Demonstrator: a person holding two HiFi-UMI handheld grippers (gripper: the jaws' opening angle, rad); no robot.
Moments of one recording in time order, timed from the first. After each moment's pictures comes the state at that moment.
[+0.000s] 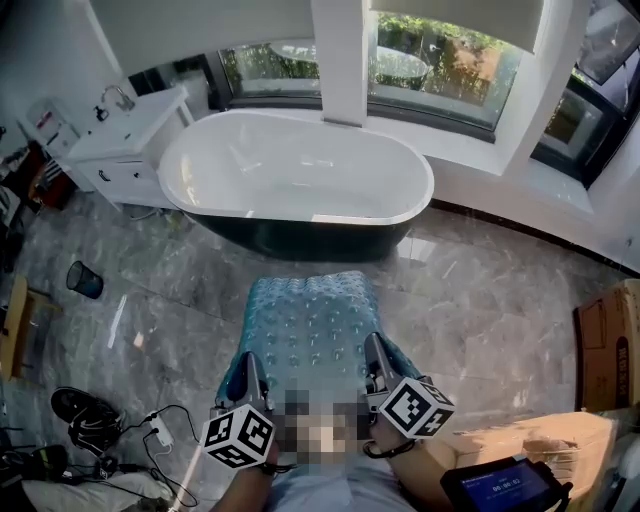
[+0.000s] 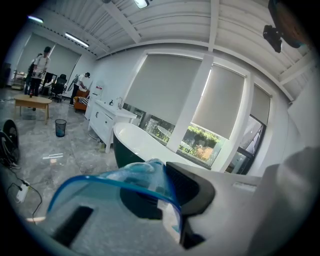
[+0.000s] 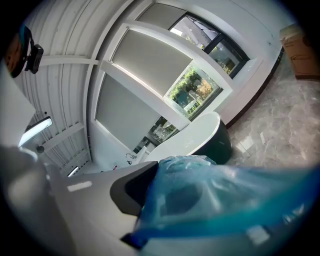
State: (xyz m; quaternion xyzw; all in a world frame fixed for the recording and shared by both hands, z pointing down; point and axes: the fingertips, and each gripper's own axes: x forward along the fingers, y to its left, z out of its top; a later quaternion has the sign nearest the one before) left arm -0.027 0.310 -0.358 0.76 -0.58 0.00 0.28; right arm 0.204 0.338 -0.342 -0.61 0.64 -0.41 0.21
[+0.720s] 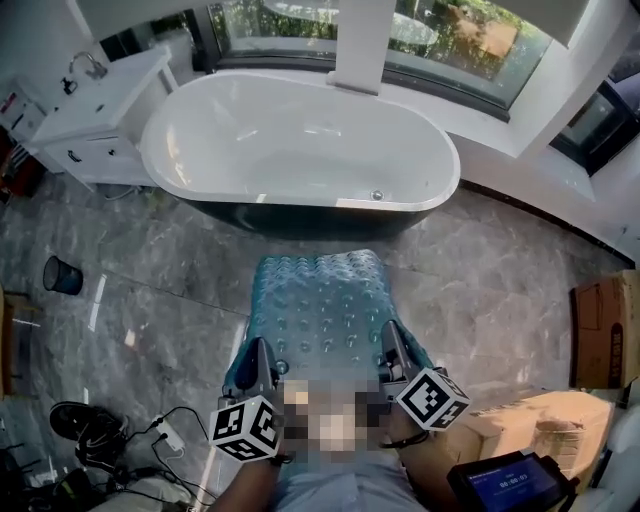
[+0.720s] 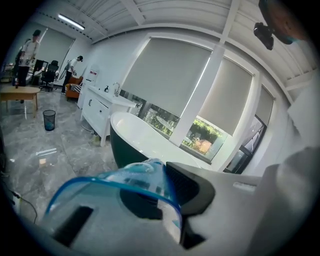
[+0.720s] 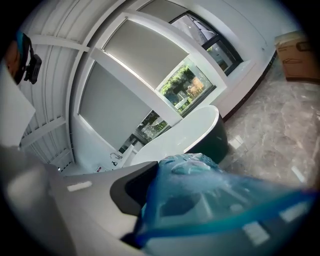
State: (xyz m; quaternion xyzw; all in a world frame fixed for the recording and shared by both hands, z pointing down) left arm -0.111 0.170 -0.299 0.78 -0.53 0.03 0.33; right arm 0.121 0.222 -0.292 -0.67 0.58 -0.42 0.19
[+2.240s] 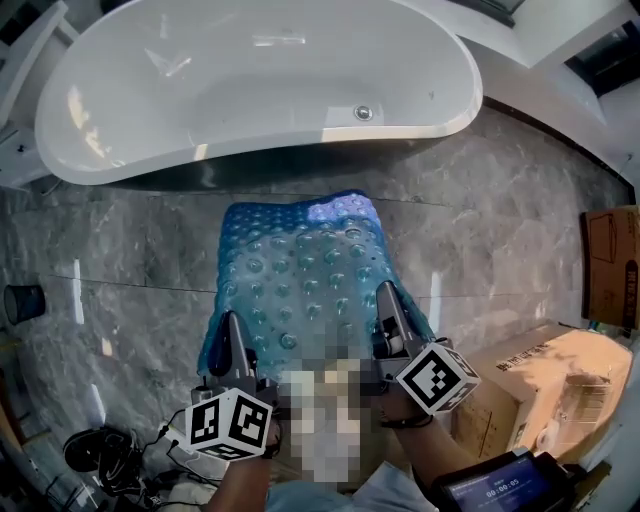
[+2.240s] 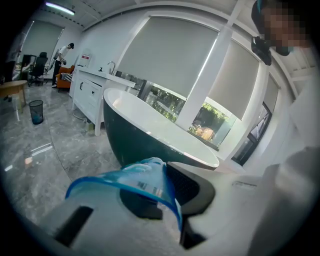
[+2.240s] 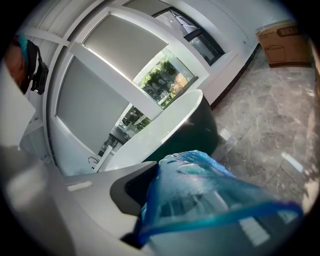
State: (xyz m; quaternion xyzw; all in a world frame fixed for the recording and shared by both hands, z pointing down) left arm -0.102 0.026 -0.115 0.78 -0.50 0.09 0.35; right arm 0.128 0.106 -0.102 -0.71 0.50 -0.45 0.21
